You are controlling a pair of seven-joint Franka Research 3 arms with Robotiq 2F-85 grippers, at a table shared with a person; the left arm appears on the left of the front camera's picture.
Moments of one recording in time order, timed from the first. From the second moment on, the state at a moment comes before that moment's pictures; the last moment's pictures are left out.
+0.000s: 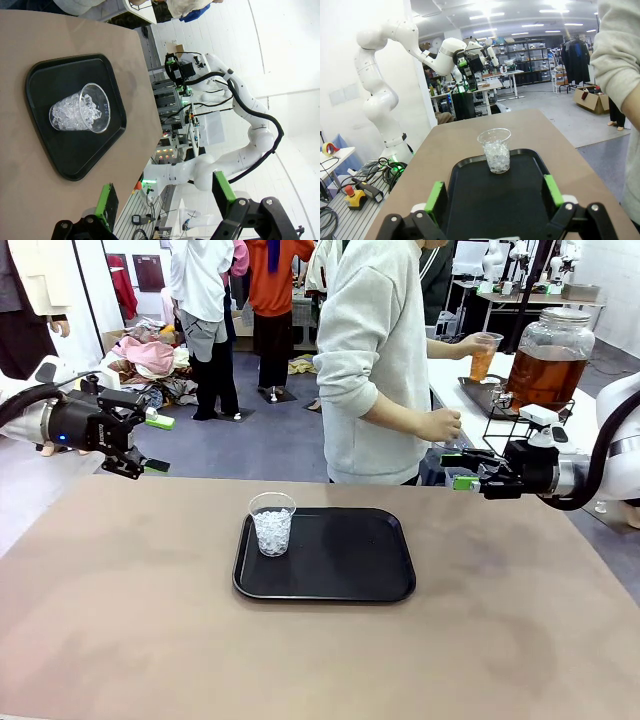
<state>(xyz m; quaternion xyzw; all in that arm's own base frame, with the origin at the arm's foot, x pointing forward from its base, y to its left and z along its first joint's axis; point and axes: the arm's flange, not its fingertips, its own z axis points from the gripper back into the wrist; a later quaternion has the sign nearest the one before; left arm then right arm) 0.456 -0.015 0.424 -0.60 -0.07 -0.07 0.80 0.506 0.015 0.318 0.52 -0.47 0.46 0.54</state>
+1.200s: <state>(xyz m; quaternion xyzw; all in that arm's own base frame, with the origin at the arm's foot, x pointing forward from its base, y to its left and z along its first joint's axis) 0.456 -0.015 0.424 -0.60 -0.07 -0.07 0.80 0.506 0.015 0.318 0.52 -0.47 0.46 0.54</state>
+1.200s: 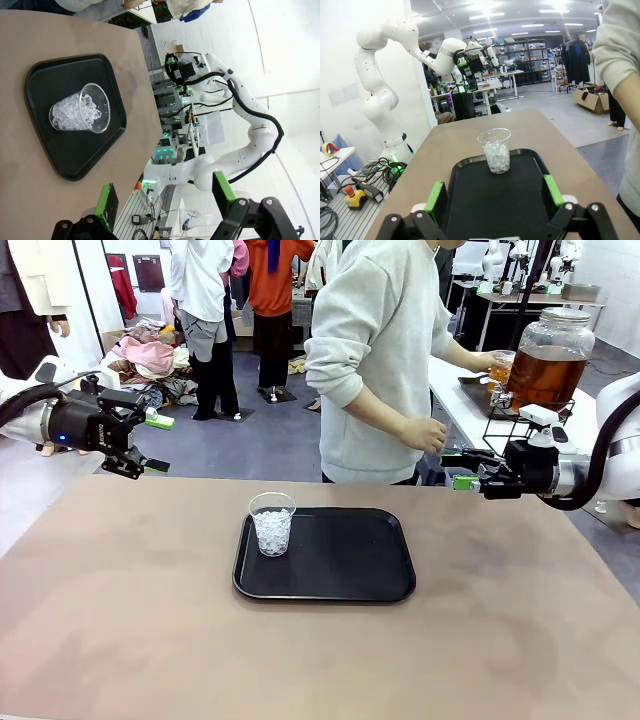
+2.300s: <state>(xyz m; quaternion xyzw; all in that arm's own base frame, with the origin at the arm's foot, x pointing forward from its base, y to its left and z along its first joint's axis) 0.456 -0.015 0.424 -0.60 -0.07 -0.07 0.80 0.506 0.015 0.318 0.52 -0.47 0.46 0.54</state>
